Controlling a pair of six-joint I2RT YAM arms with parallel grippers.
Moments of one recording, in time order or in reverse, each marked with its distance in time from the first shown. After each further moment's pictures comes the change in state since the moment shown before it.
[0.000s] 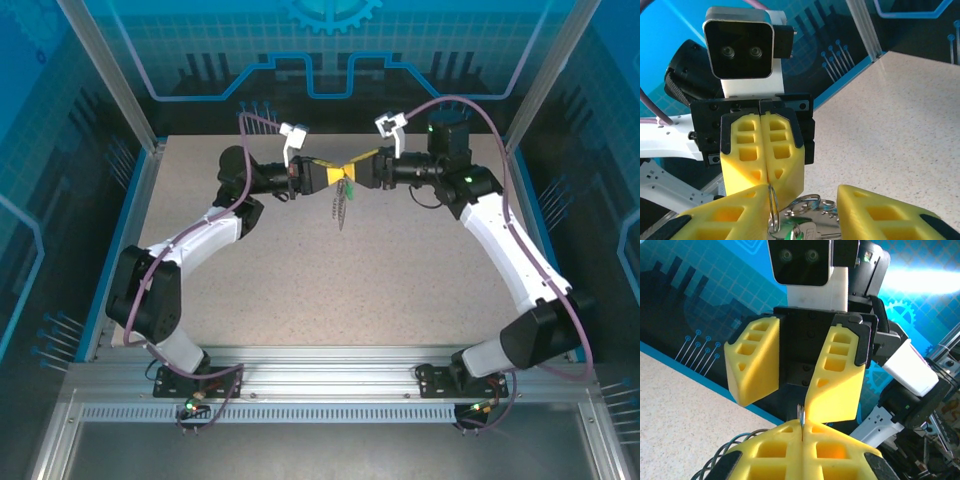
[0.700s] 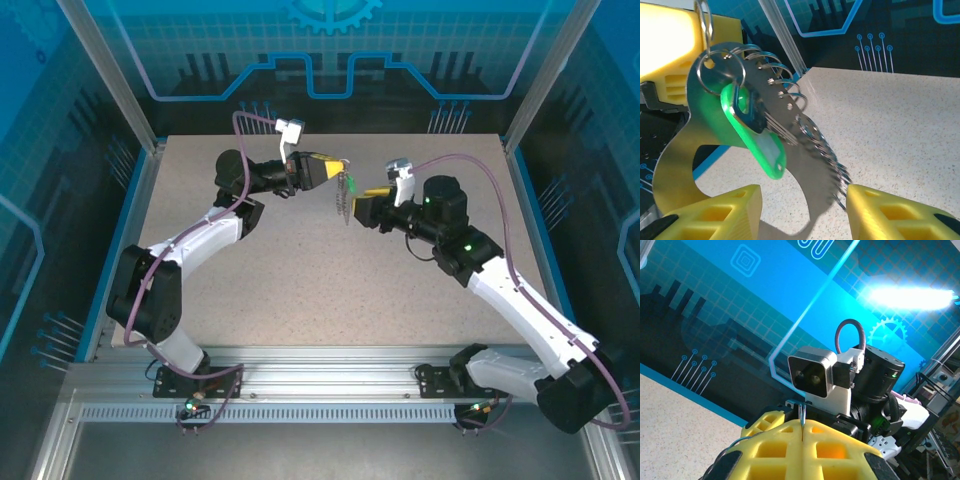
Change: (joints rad) left arm -0.002 0.002 0.000 0.104 -0.055 -0.080; right arm 0.203 -0.324 -0.460 0.237 0.564 0.073
